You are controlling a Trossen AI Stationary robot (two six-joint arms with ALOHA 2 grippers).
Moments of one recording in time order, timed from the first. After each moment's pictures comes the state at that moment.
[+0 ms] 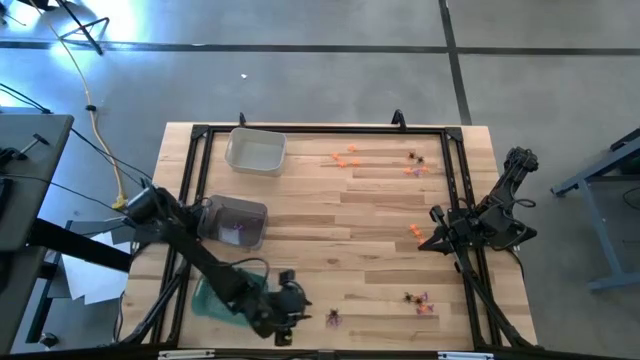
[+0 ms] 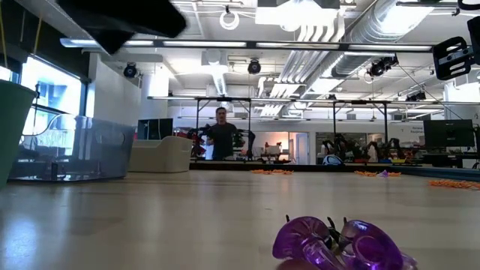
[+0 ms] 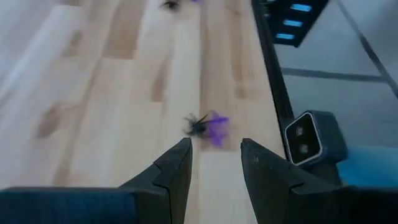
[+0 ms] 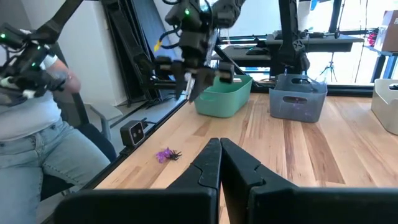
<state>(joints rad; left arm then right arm) -0.72 1.86 1.14 0.01 -0.48 -0.54 0.88 0.02 0.05 -0.07 0.55 0.08</state>
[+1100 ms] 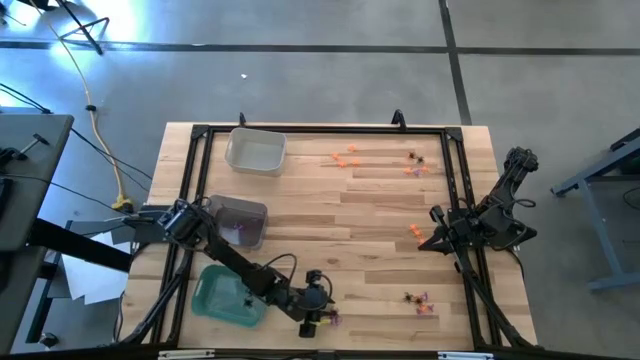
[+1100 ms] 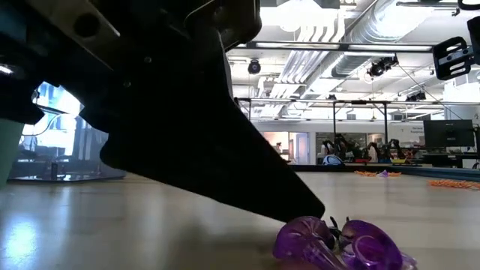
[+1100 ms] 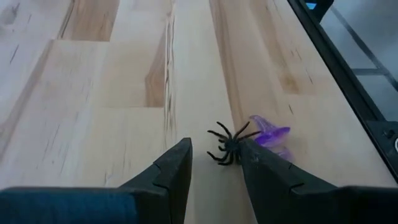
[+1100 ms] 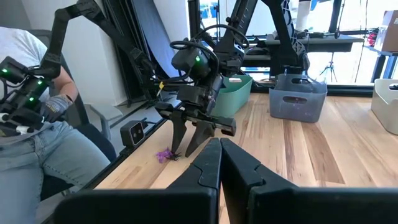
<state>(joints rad) -0.59 2.16 1.14 0.41 -0.33 -0.38 0.88 0.02 0.05 -0.07 0.55 0.08</state>
